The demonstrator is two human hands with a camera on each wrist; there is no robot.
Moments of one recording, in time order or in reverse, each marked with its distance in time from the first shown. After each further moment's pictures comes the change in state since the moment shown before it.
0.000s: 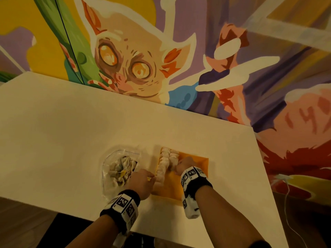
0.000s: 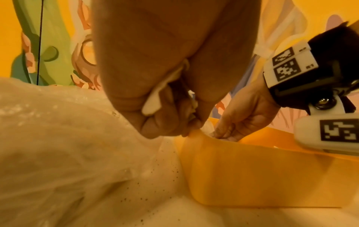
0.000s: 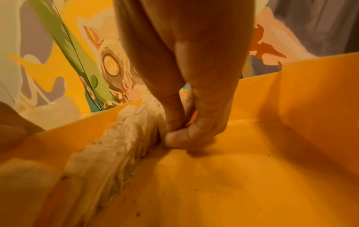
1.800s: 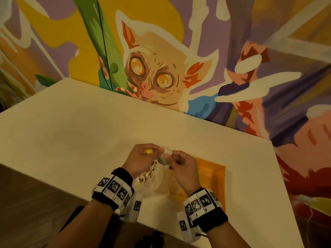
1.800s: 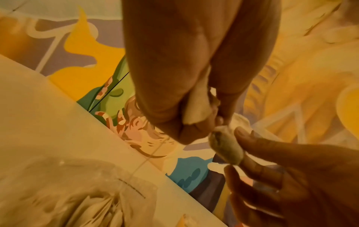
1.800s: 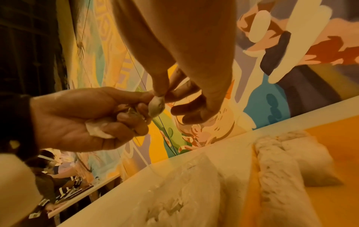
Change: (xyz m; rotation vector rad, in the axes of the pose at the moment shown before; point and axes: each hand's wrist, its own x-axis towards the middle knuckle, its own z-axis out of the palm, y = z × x) left_hand -0.060 0.035 -0.131 -0.922 0.126 0.091; right_hand -0.127 -0.055 0.021 0.892 0.078 -0.711
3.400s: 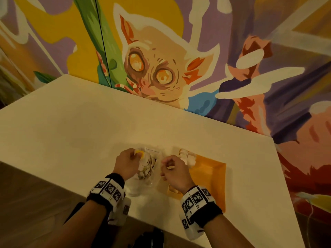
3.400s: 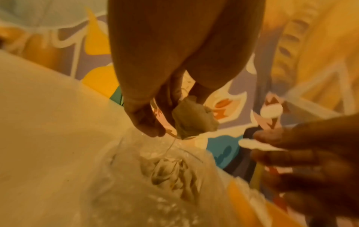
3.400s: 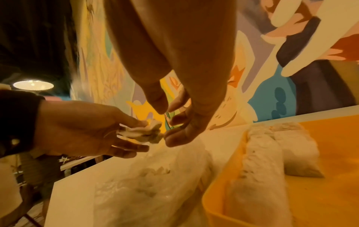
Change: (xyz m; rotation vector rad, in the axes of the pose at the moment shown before) left_hand 0.025 -0.062 -0.040 0.618 0.242 0.013; right_hand -0.004 0.020 0.007 -0.270 -0.186 0.193
